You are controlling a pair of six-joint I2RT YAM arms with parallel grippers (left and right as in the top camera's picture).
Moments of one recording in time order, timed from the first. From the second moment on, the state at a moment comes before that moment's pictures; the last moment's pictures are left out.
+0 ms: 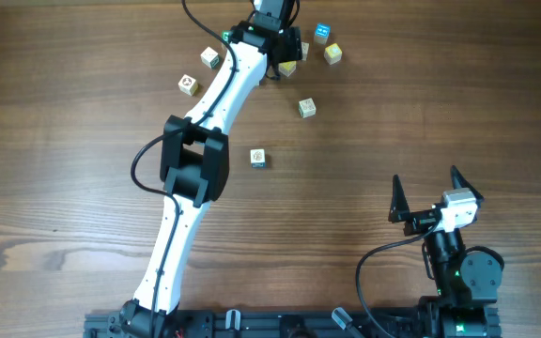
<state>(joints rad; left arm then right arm) -0.41 2.66 2.46 -0.75 -0.06 -0.47 -0.02 0.02 0.01 0.01 -0.16 -0.06</state>
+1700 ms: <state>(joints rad) -0.39 2.71 2.47 -0.70 -0.07 -0.47 -0.02 0.02 0.01 0.01 -0.16 -0.06</state>
